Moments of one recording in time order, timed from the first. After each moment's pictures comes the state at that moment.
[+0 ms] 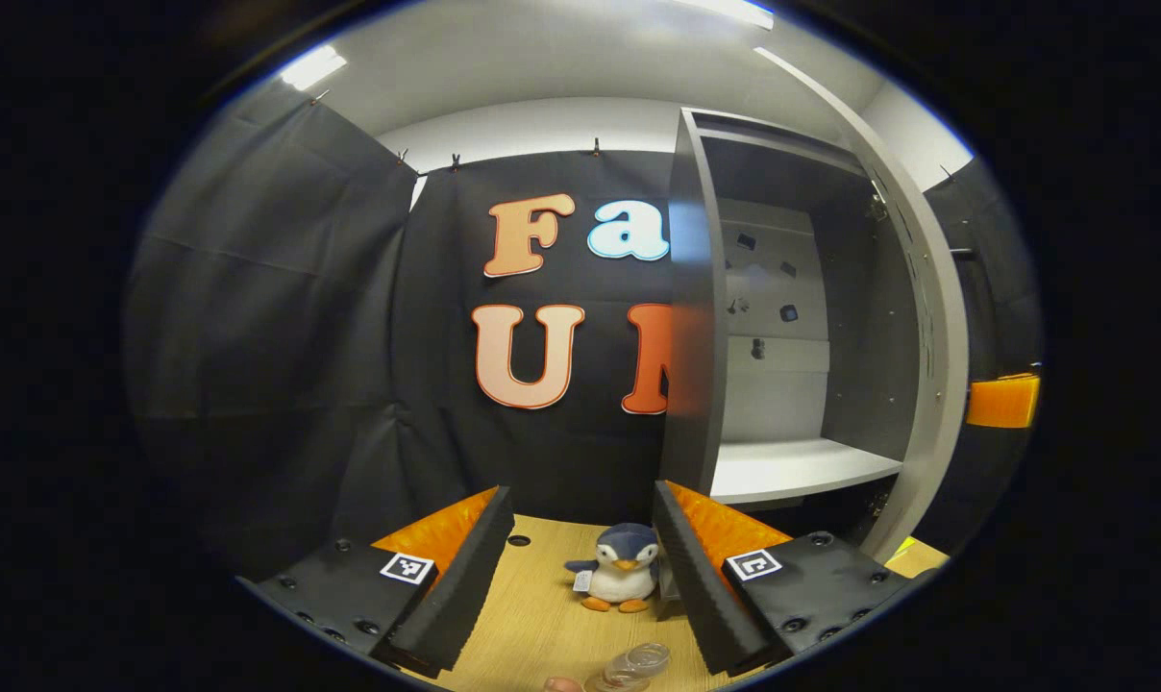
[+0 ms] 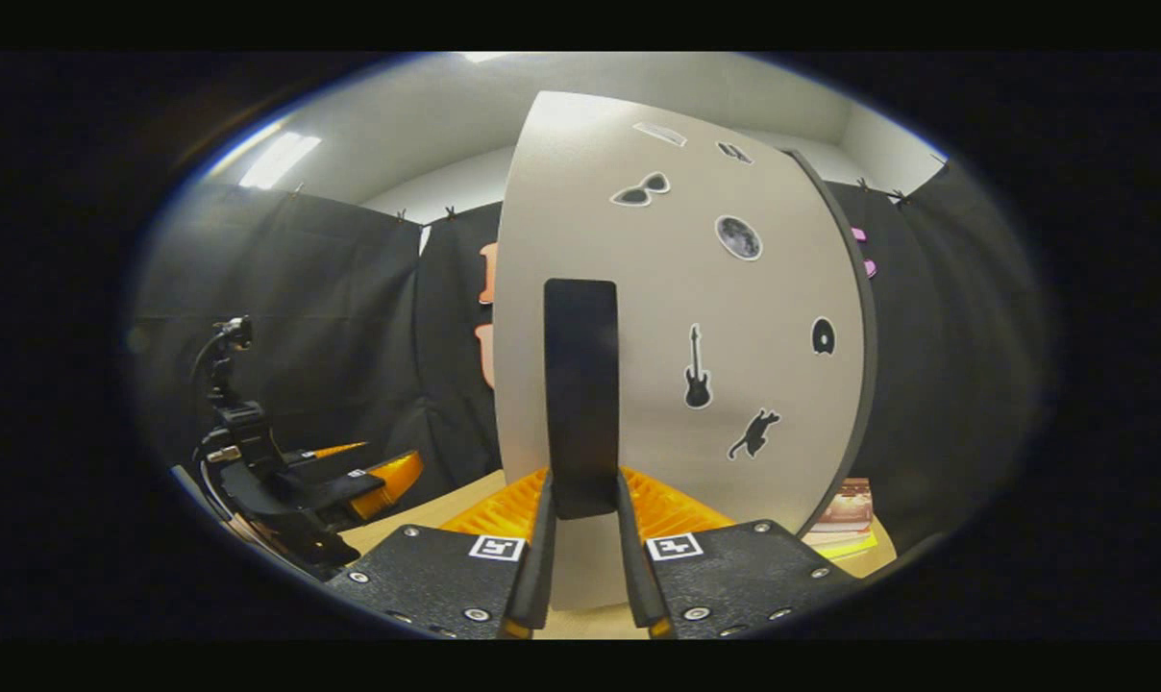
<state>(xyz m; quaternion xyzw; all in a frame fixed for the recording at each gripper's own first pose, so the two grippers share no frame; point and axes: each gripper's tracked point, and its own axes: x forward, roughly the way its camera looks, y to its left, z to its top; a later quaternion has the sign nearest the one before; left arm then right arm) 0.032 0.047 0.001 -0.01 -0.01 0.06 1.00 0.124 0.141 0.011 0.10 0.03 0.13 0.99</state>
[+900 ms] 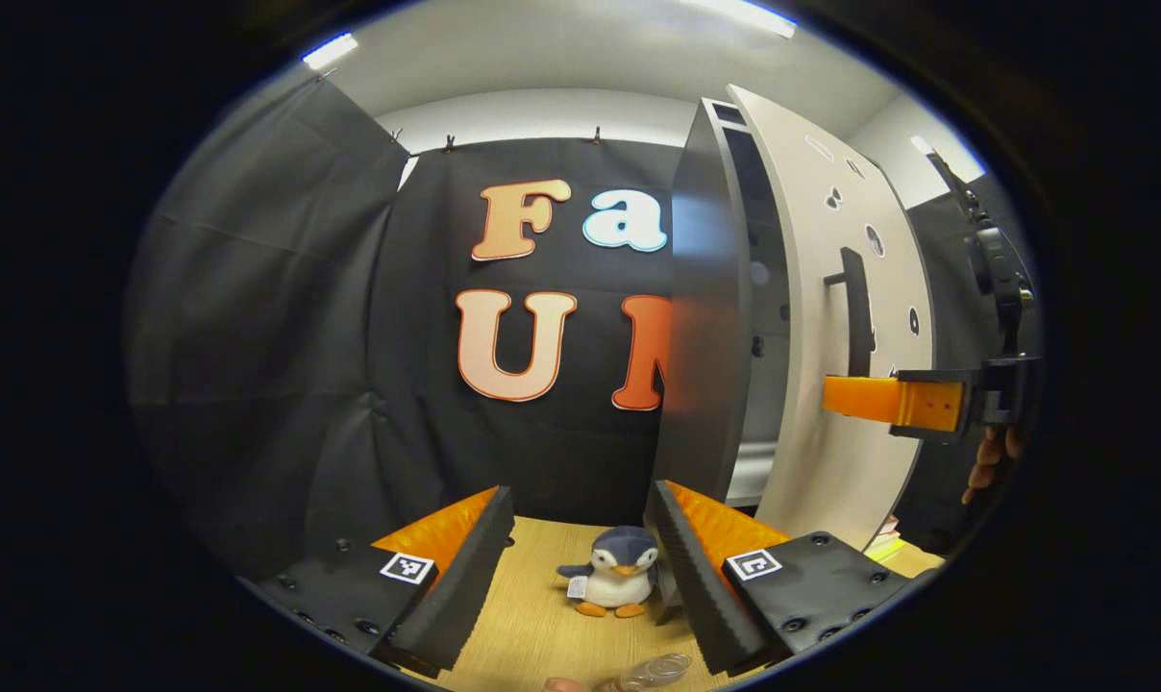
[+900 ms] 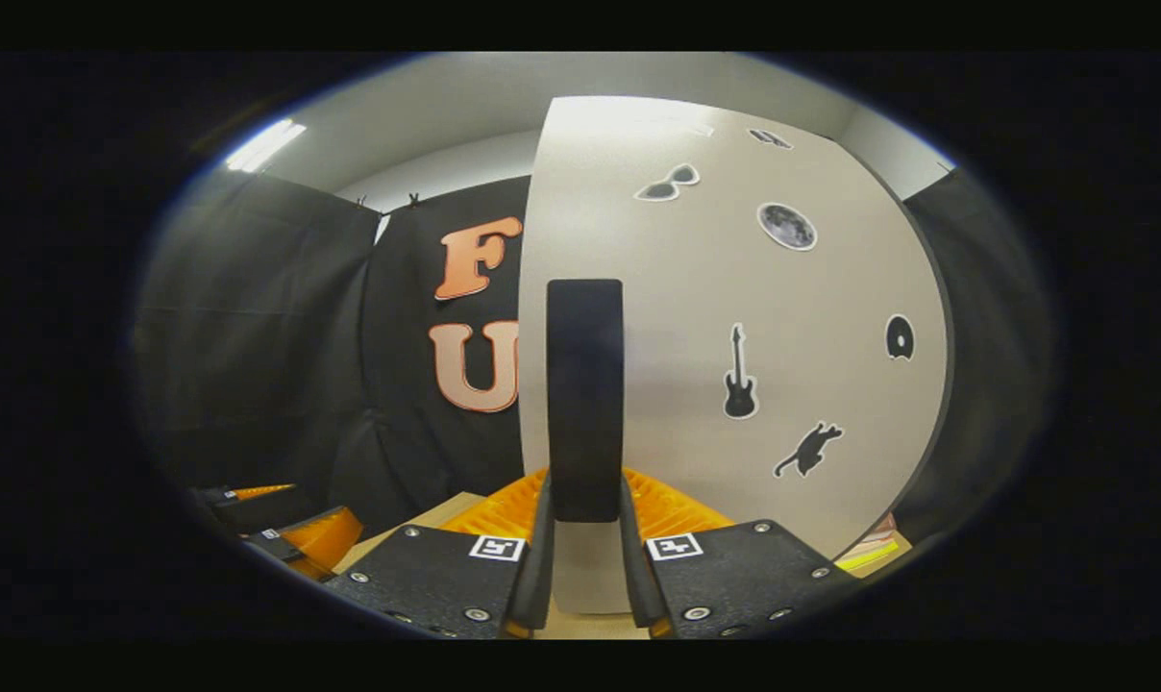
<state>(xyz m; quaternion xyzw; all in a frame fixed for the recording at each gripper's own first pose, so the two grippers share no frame) 0.065 0.063 -0.011 -0.04 0.00 0.03 1.00 0.155 0.155 0.013 0.08 0.02 0.06 0.99</state>
